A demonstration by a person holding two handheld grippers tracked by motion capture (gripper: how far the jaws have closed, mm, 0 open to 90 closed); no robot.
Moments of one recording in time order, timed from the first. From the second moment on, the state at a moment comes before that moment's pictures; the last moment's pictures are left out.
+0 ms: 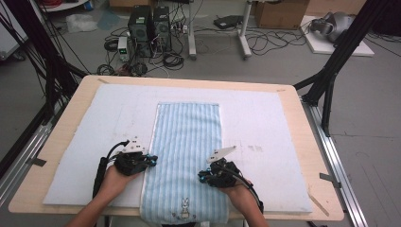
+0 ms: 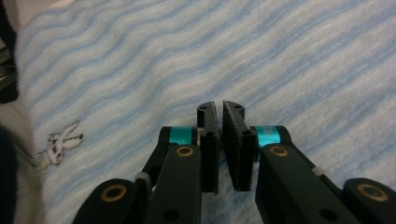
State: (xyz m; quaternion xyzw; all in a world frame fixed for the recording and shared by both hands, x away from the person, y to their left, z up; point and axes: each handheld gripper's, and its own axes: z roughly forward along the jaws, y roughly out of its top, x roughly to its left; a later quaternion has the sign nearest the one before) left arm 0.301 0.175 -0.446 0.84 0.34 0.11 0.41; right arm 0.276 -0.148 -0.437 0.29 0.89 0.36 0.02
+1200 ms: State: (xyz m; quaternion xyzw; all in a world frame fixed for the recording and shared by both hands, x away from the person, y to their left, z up) left arm 0.380 0.159 -0.450 0.79 0.42 0.18 0.40; right arm 0.372 -0.202 -0.423 0.45 0.78 0.37 0.21
